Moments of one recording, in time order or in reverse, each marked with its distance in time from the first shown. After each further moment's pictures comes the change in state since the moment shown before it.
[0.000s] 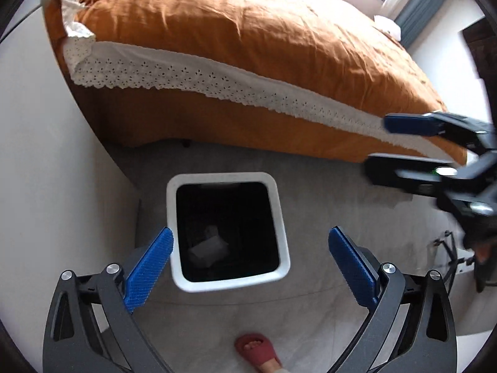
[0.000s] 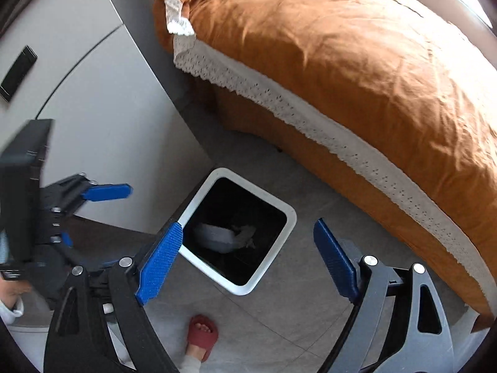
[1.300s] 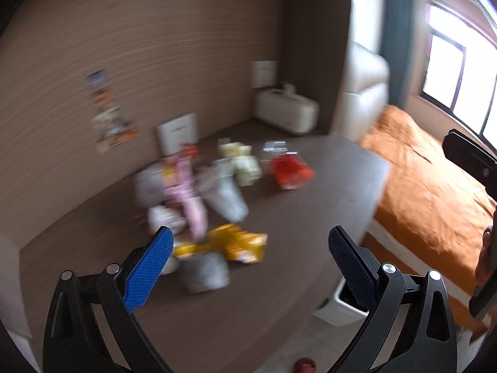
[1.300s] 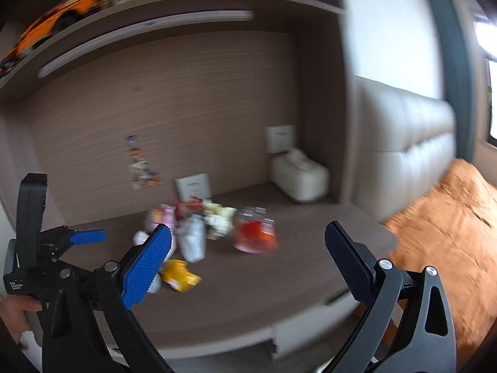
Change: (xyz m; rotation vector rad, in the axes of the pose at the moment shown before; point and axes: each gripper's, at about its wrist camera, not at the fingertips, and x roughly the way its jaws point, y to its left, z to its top) left arm -0.609 0.100 -0.205 -0.586 -0.519 0.661; right arm -0.366 0.407 0.070 -0.451 -0.650 0.414
